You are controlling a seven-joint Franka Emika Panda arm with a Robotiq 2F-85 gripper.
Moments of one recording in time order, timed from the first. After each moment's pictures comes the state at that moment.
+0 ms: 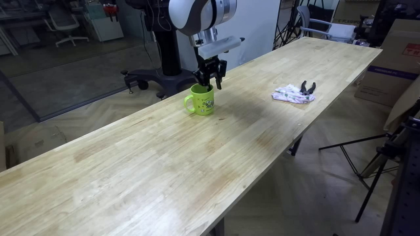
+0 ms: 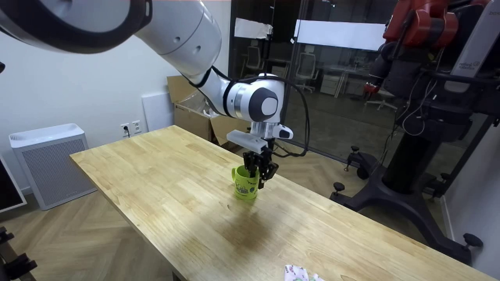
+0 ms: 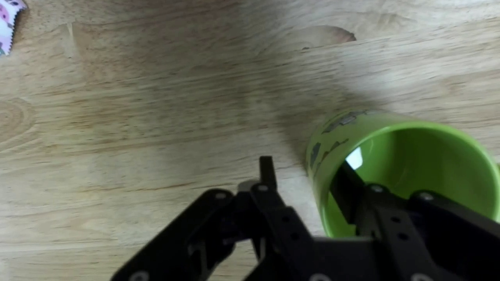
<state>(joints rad) -0.02 1.02 -0.08 -1.21 -0.02 2.10 0.15</state>
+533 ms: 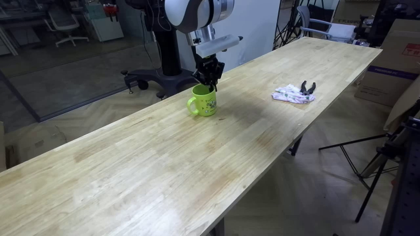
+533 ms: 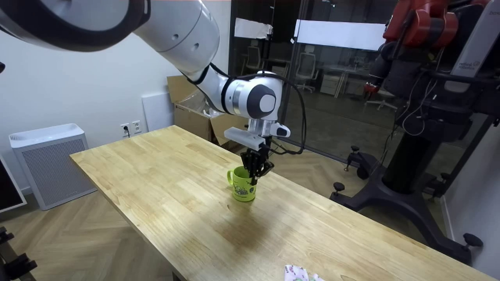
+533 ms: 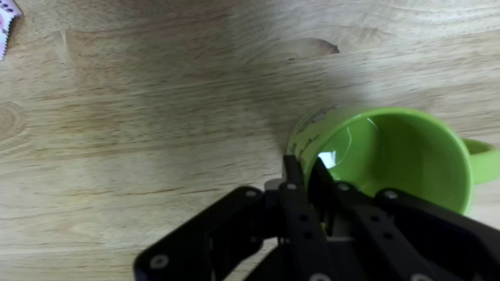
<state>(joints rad) -0.01 1.01 -0.07 -1.21 -0.02 2.07 0.14</state>
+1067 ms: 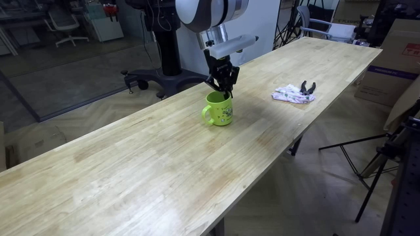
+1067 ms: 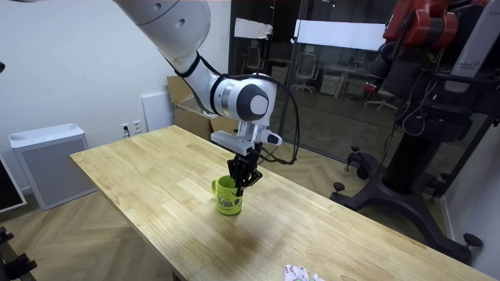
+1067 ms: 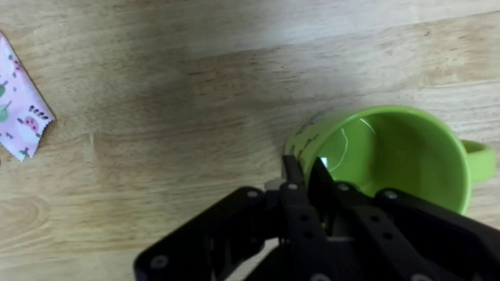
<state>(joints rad) -0.01 0.85 -0.07 -1.50 -0.02 2.07 0.14</state>
